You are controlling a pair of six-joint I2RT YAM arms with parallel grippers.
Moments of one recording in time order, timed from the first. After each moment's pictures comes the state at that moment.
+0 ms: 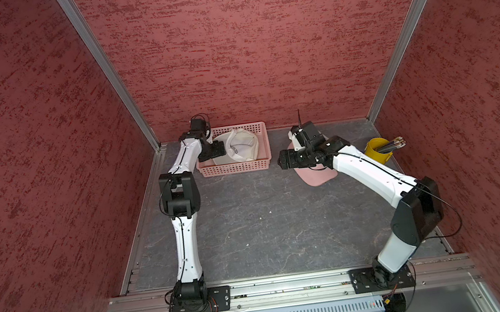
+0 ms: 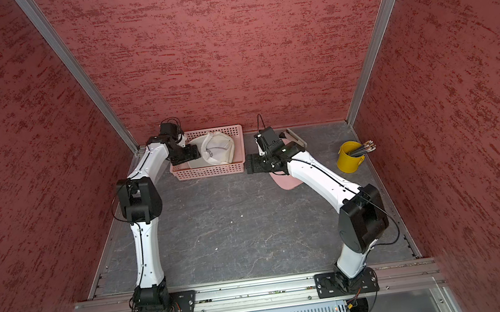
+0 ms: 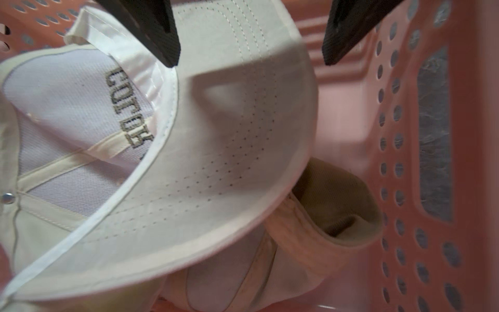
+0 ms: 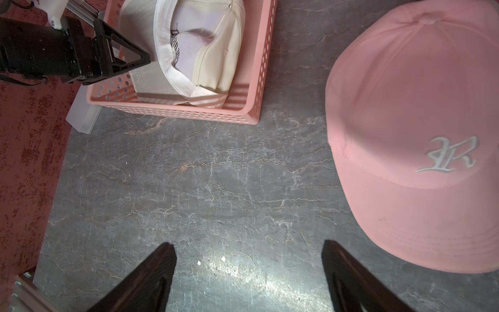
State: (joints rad) left arm -0.05 2.41 2.21 -0.91 0.18 -0.16; right arm 0.52 1.69 1.53 -0.72 -0.09 0.47
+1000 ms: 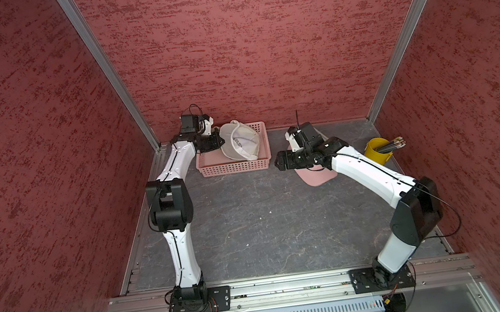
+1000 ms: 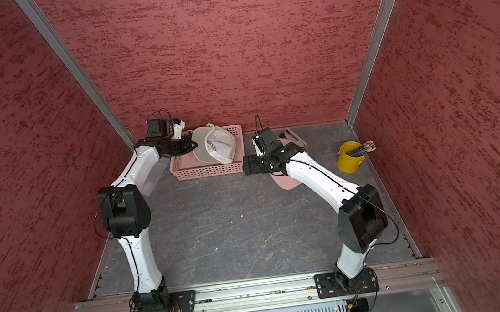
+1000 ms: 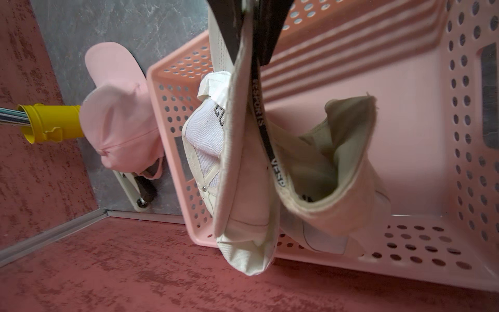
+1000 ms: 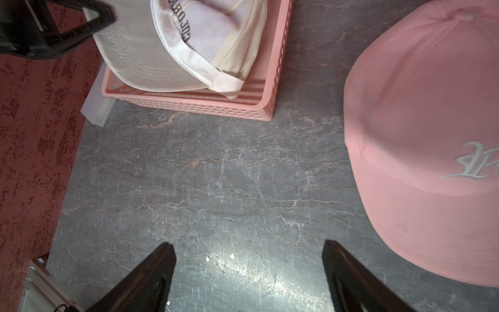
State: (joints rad) left arm -0.06 2.09 1.92 -0.63 0.49 -0.16; right arm 0.54 1.69 1.53 -0.70 -0.12 0.46
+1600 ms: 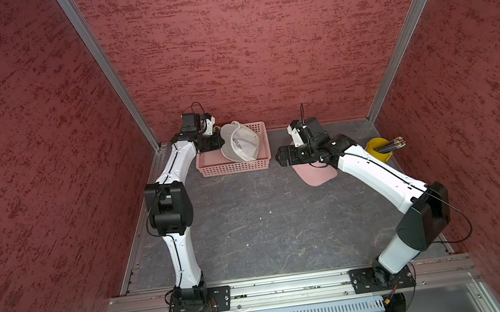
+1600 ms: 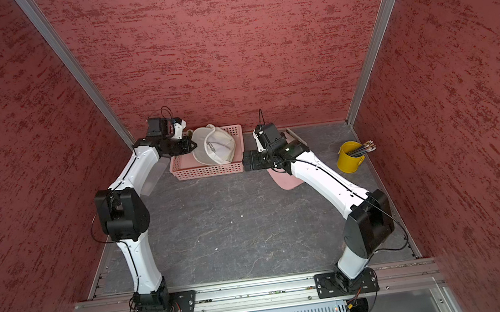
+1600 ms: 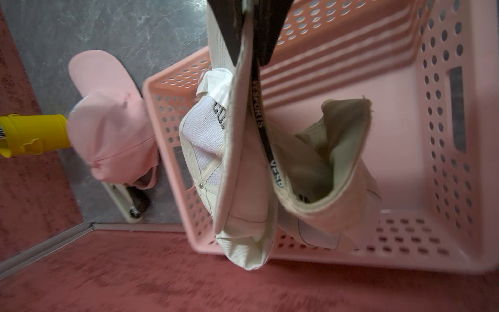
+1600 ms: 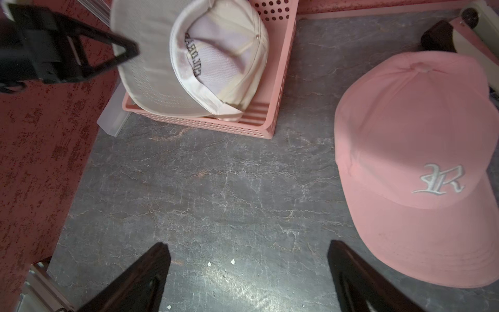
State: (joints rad) left arm -0.06 2.10 1.88 -0.66 0.42 -0.13; right arm 0.53 1.64 1.55 -0.70 -0.10 0.43
